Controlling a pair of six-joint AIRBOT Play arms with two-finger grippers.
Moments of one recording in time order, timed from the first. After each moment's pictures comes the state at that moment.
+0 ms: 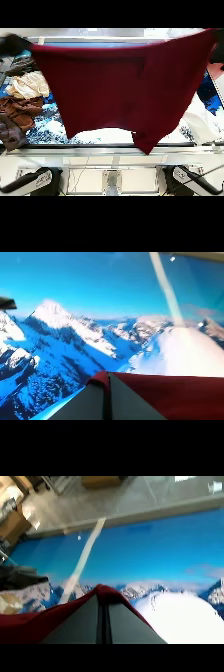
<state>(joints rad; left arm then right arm) 0.08 -1.29 1.63 1.16 -1.00 -1.43 -0.36 -1.17 1.48 -0.56 0.99 1.08</state>
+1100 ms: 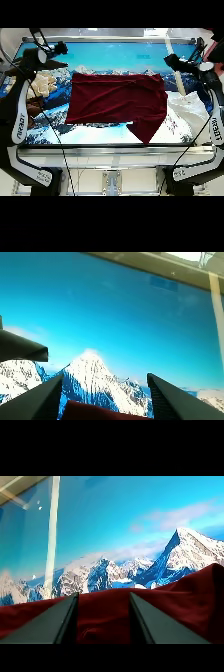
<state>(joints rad) -0.06 -1.66 1.82 1.57 -0.61 -1.82 -0.23 -1.60 1.52 -0.63 0.72 1.13</state>
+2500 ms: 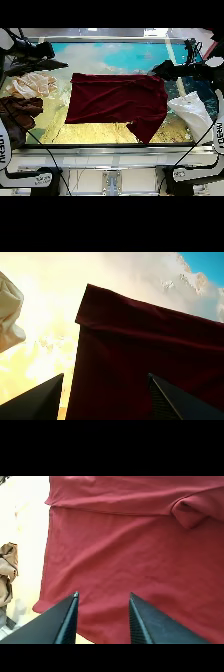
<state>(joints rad) -0.06 -1.43 1.86 1.54 -1.22 -1.81 -0.19 -1.53 1.53 -0.63 1.24 1.26</state>
